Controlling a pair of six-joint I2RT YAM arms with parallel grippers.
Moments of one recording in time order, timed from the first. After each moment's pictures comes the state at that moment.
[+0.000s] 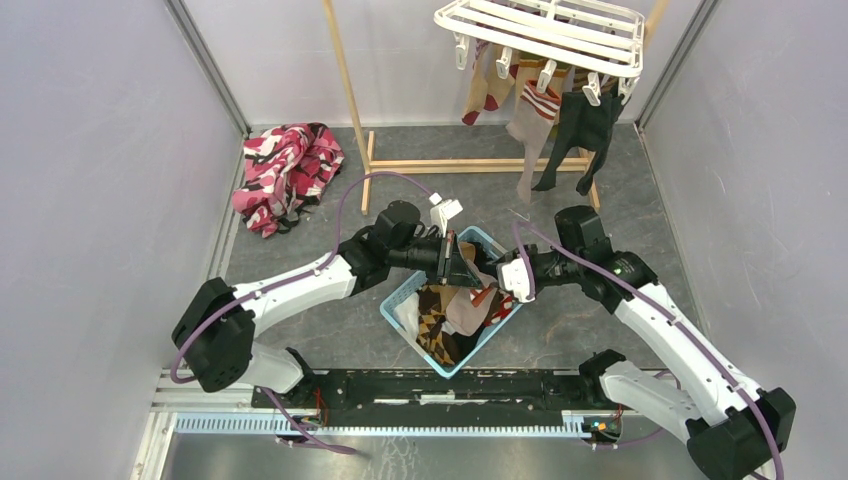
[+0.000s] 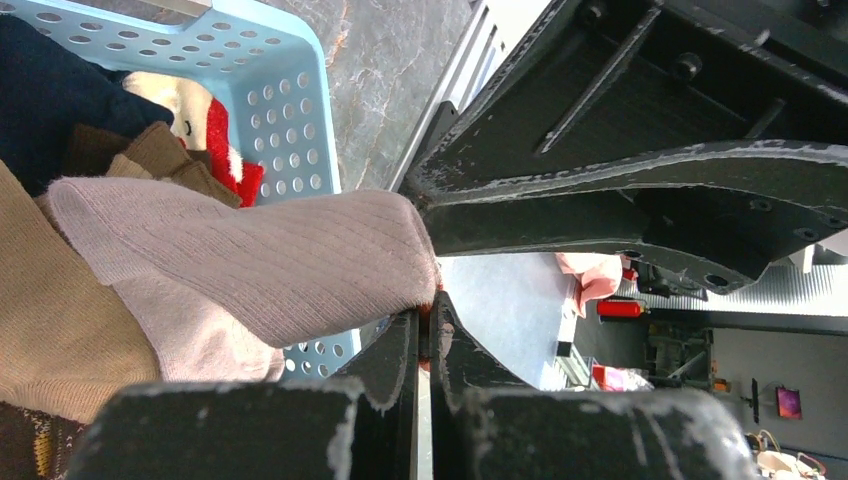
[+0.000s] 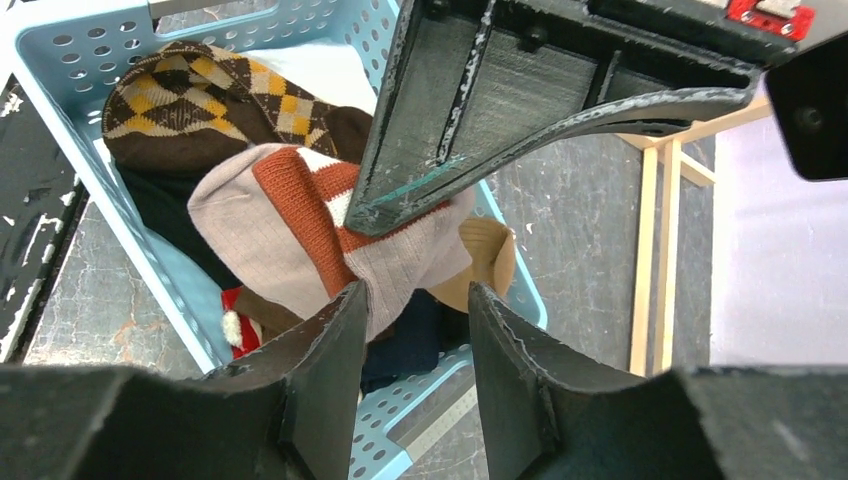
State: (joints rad) left arm -0.83 1.40 0.89 0.08 0.66 -0.75; right arm 0.48 0.93 0.84 -0.64 -0.85 -1.22
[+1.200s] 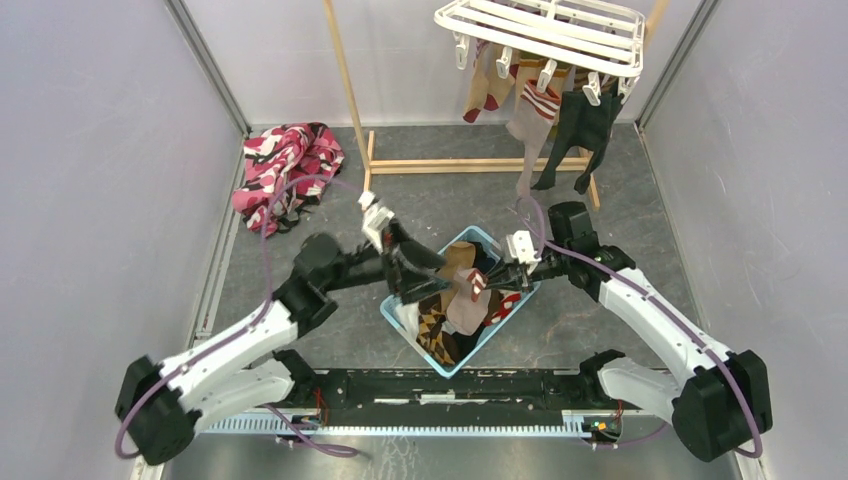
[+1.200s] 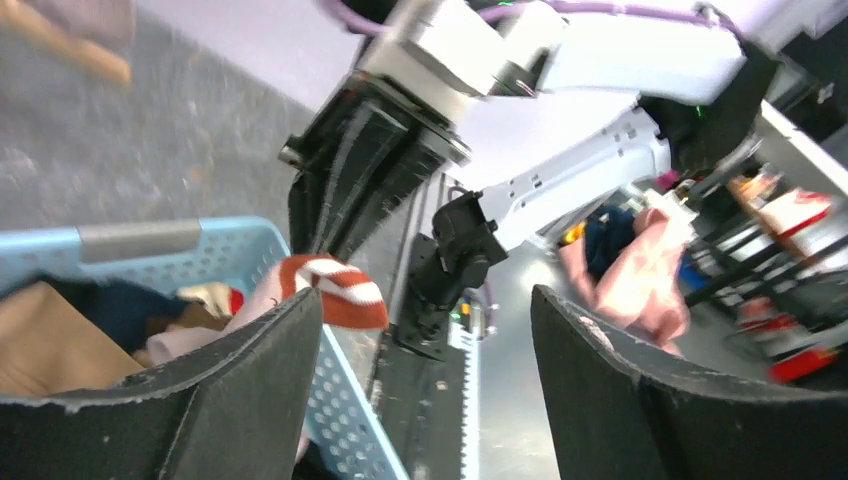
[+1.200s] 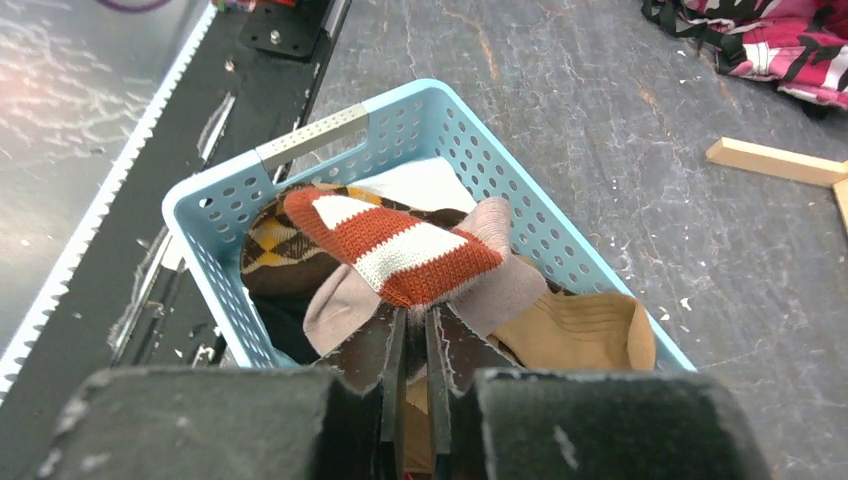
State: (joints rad) left arm -0.76 0.99 0.64 0.41 0.63 -0.67; right arm 0.42 1.07 0.74 -0.43 -1.18 -0.91
